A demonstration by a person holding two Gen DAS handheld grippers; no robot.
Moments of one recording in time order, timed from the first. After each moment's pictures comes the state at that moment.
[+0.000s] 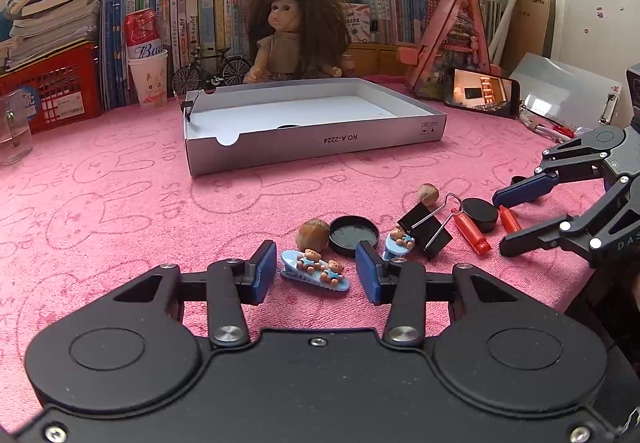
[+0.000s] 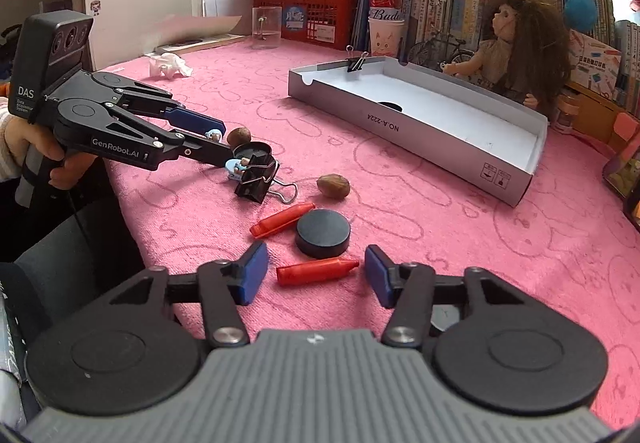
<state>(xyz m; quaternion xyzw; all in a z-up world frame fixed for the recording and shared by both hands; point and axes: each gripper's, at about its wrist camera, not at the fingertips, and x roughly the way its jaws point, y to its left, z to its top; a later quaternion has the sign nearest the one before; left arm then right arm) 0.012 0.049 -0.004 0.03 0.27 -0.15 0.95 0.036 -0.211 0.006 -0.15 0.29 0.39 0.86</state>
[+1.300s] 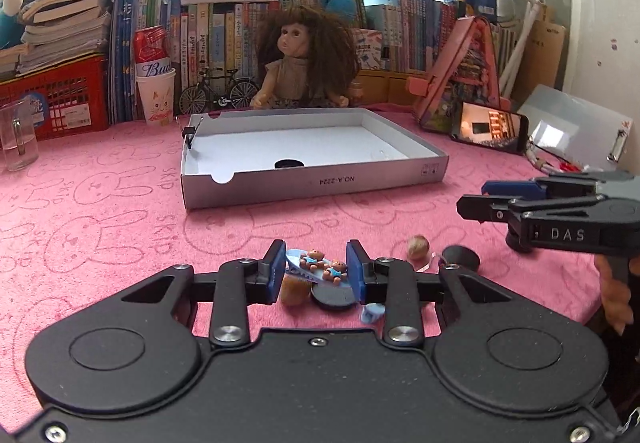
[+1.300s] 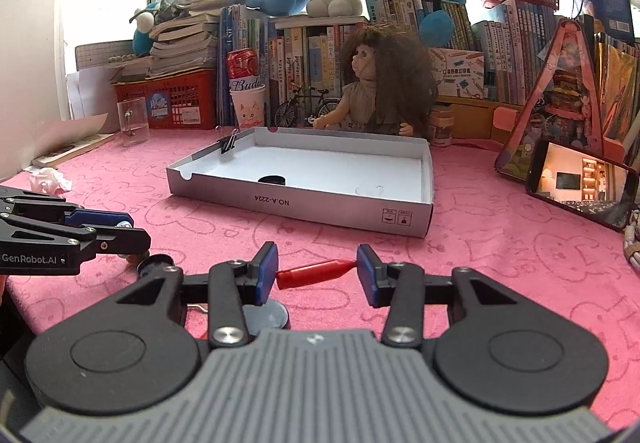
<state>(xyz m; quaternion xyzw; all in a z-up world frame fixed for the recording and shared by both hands) 0.023 0.034 0.022 0.00 0.25 -0.13 0.96 0.047 -0.198 0.018 -0.03 0.22 0.19 0.96</state>
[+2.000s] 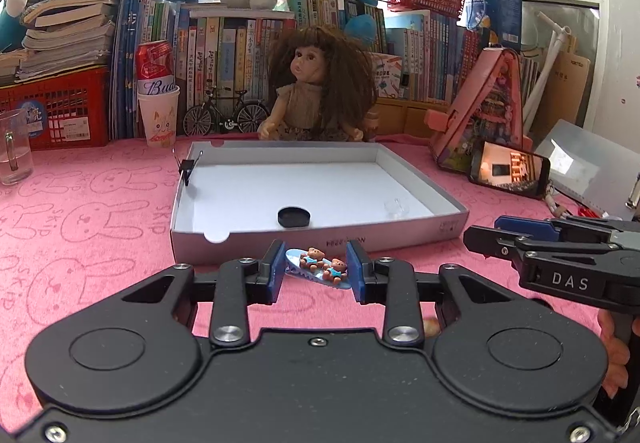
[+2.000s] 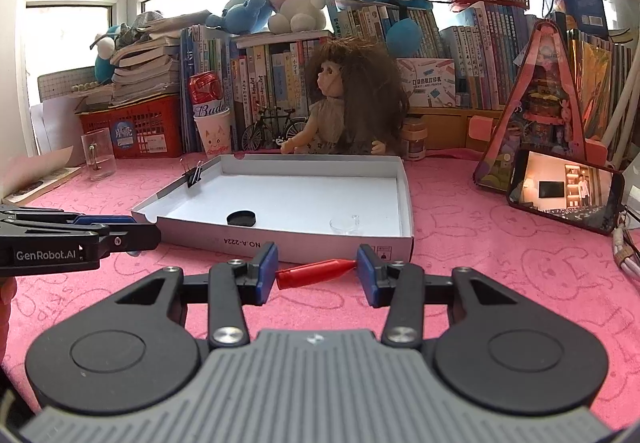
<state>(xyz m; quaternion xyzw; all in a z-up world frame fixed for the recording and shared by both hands) 0.077 0.023 0.044 -0.03 0.23 -0.11 0.97 0.074 -0.194 0.031 0.00 0.20 0.14 0.97</state>
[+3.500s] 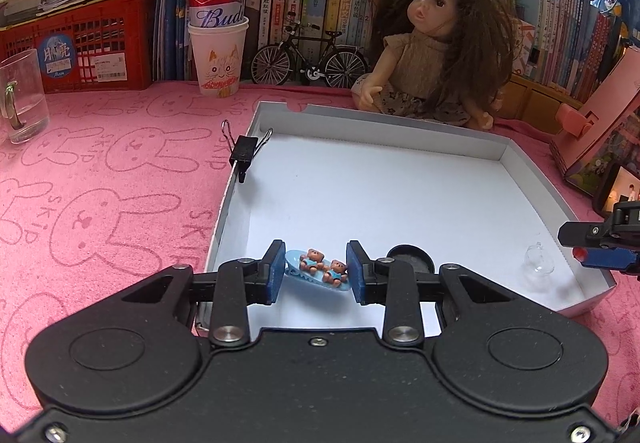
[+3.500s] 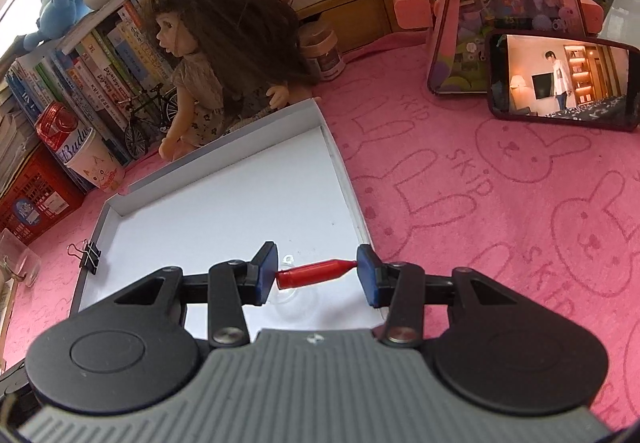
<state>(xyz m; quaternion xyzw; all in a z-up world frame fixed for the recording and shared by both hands) 0.236 0.047 0.016 -0.07 0.34 0.01 0.94 0.238 -0.215 0.029 0.18 0.39 0.01 0.90</state>
